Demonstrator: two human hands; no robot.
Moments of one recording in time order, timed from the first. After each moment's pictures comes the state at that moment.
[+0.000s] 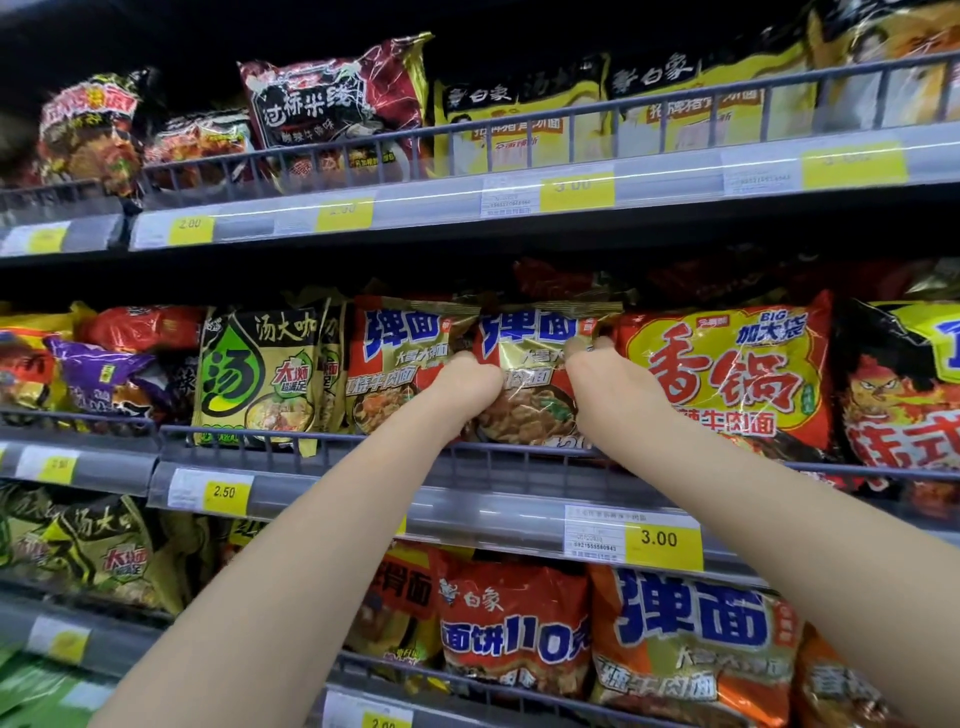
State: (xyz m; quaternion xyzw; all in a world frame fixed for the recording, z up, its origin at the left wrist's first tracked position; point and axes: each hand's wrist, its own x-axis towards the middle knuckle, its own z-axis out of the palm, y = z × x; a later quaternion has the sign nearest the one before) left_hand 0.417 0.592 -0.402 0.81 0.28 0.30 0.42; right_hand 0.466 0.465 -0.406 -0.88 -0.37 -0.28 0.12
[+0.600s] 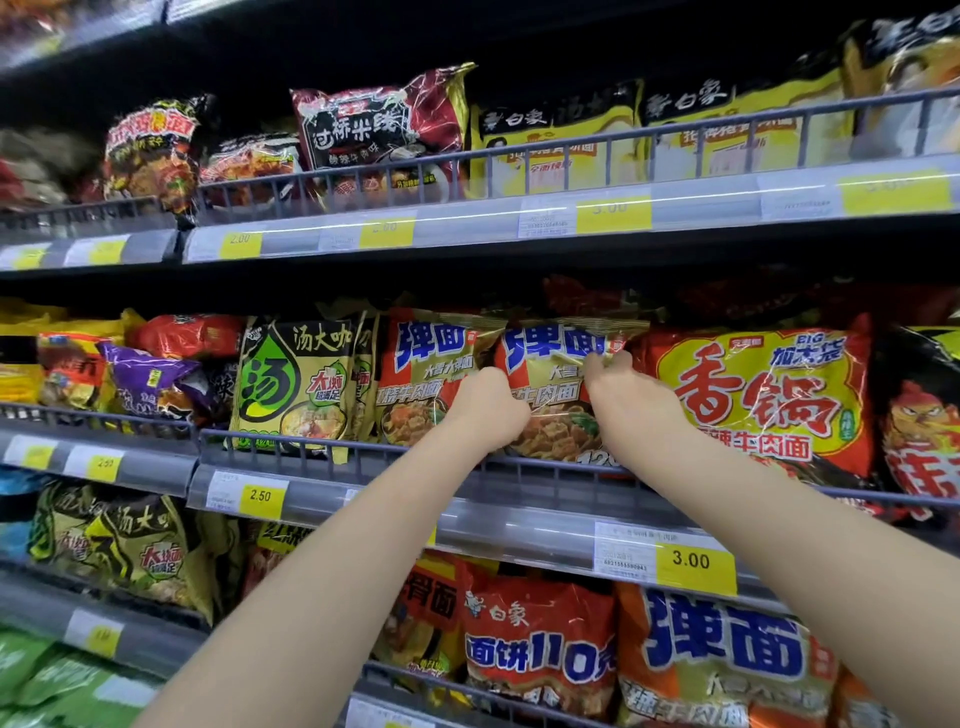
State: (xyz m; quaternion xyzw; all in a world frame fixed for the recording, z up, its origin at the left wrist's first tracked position) left_hand 0.405 0.599 -0.408 0.89 0.23 0.32 0.25; right_hand 0.475 0.476 -0.411 -0.86 -0.36 -0.36 0.04
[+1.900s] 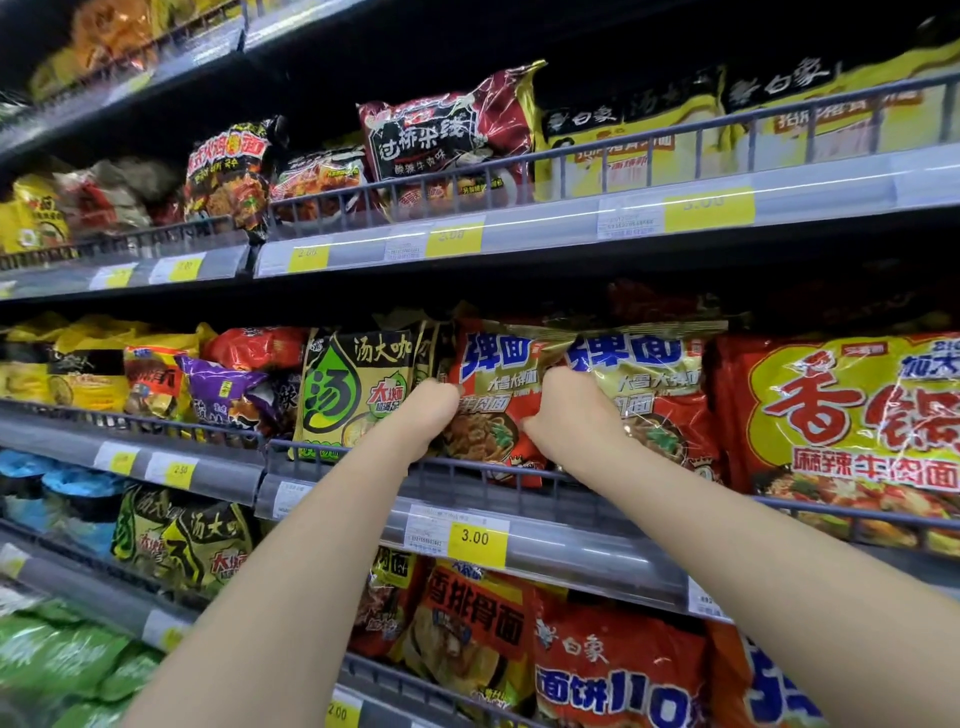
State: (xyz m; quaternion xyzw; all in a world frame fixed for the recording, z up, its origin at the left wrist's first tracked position) left_hand 0.364 0.705 -0.408 0.75 0.33 0.35 0.45; right_hand 0.434 0.572 -0.409 -0.82 -0.43 -0.20 0.31
